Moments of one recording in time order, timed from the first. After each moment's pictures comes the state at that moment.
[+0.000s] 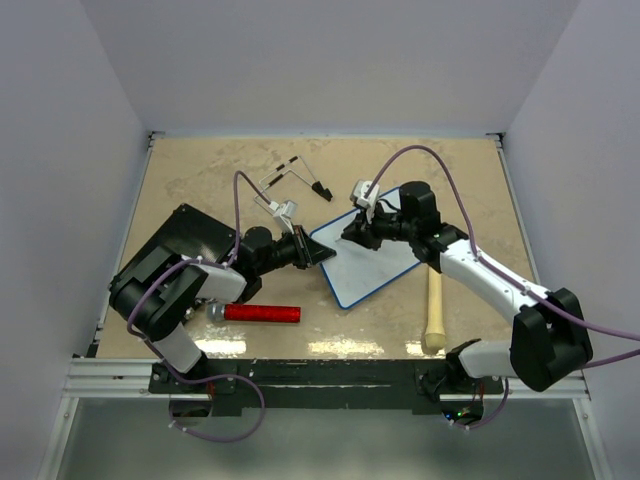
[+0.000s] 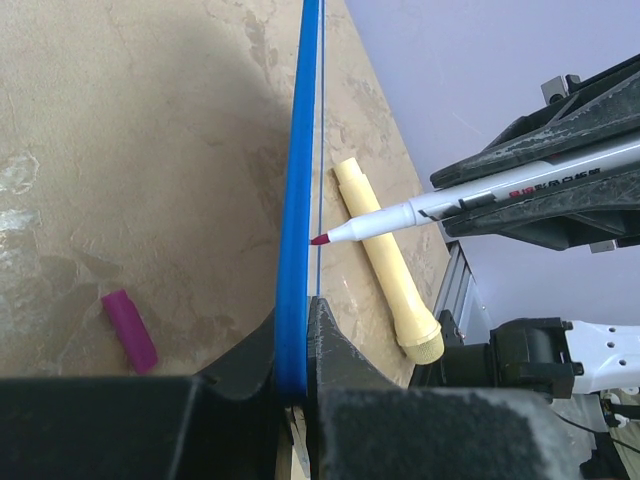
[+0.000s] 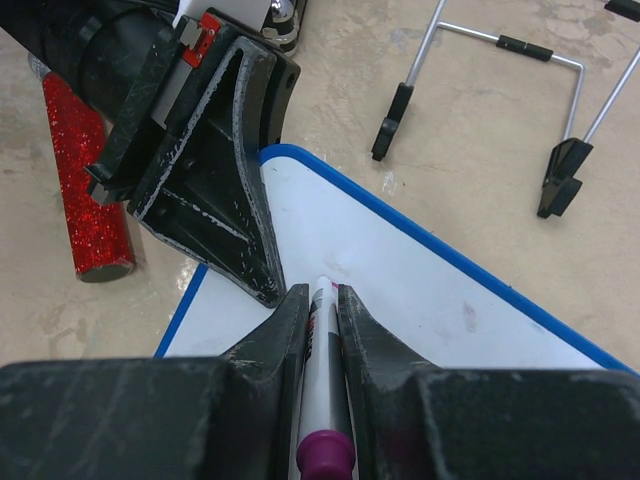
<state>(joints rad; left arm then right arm) -0.61 1.66 0.52 0.98 0.43 -0.86 0.48 1.33 0.87 -0.01 -0.65 -0.30</state>
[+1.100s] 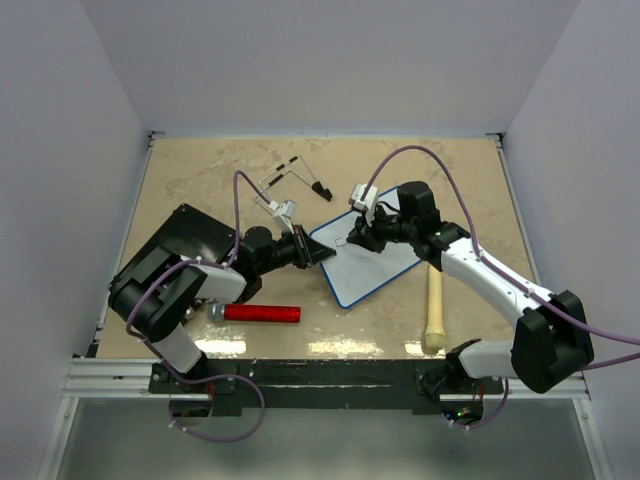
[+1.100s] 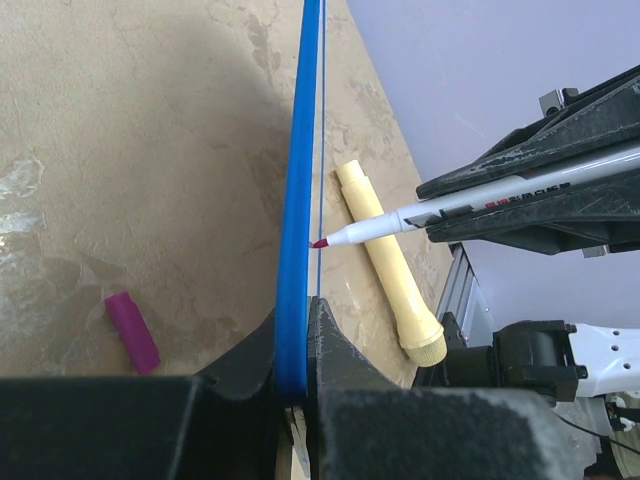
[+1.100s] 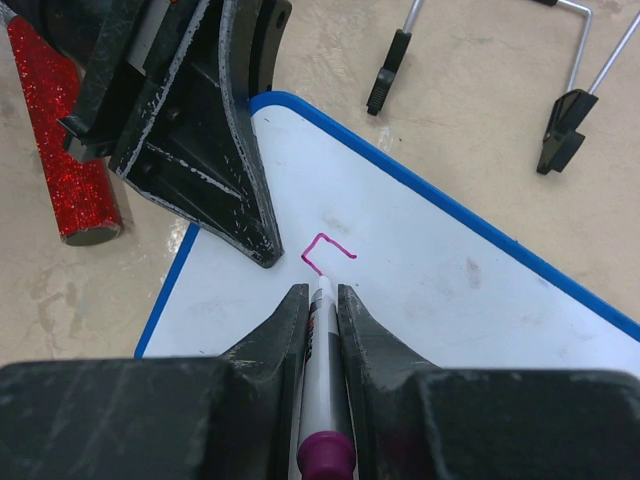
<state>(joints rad) -0.61 1.65 0.52 0.97 0.43 -0.85 0.48 1.32 0.91 -0.16 -0.59 -0.38</state>
